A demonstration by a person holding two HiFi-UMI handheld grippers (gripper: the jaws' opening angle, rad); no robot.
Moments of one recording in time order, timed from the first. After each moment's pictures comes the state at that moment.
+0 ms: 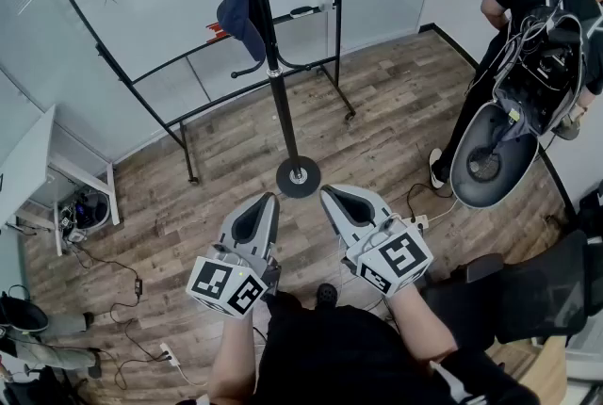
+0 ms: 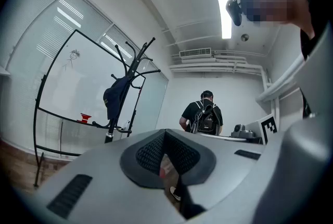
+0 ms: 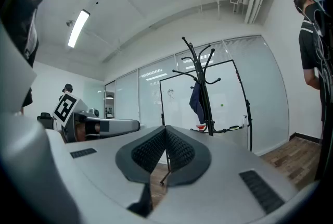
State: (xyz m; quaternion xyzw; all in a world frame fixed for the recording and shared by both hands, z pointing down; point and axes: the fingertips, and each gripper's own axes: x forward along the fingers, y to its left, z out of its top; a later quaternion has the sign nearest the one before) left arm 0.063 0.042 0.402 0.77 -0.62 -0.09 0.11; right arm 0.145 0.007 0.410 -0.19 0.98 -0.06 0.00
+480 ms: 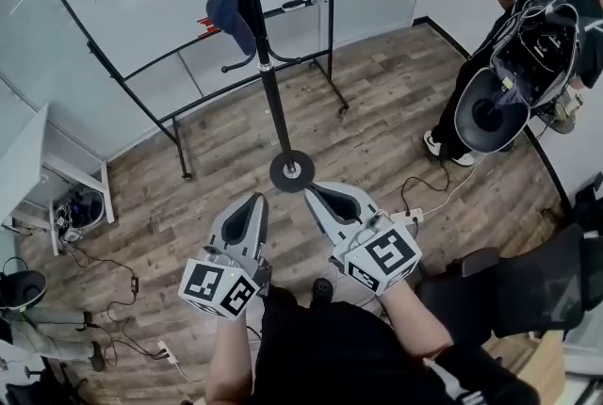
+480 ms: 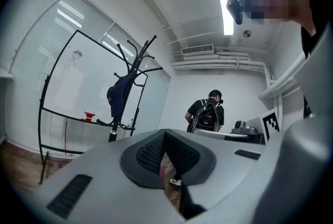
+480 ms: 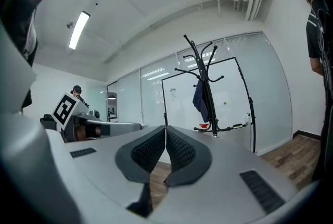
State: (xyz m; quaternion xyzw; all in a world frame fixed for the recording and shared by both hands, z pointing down) left arm 0.060 0.048 0.409 0.76 -0.63 -0.08 0.11; right arm 0.133 0.014 0.412 -0.17 0.98 -0.06 0.00
